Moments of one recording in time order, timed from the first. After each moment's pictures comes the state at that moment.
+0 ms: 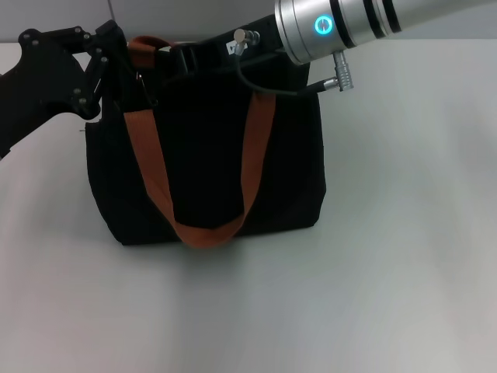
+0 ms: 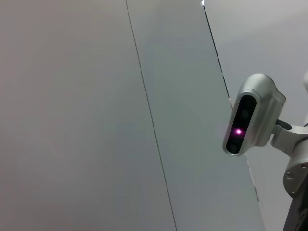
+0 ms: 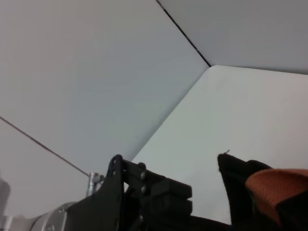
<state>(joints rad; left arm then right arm) -0.50 -2.06 0.45 0.46 1.63 1.66 -0.71 1.08 2.09 -1.19 -0.60 -1.86 -1.23 2.42</state>
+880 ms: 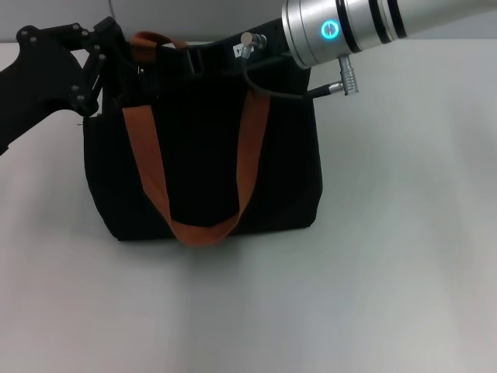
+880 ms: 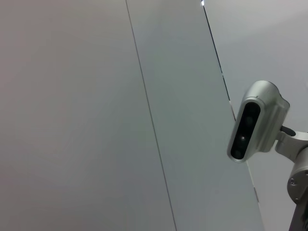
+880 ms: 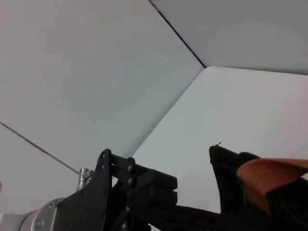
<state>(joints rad) -0.51 -2.06 0.45 0.46 1.62 1.66 -0.72 1.07 2.08 -1.19 -0.60 -1.85 -1.22 2.41</state>
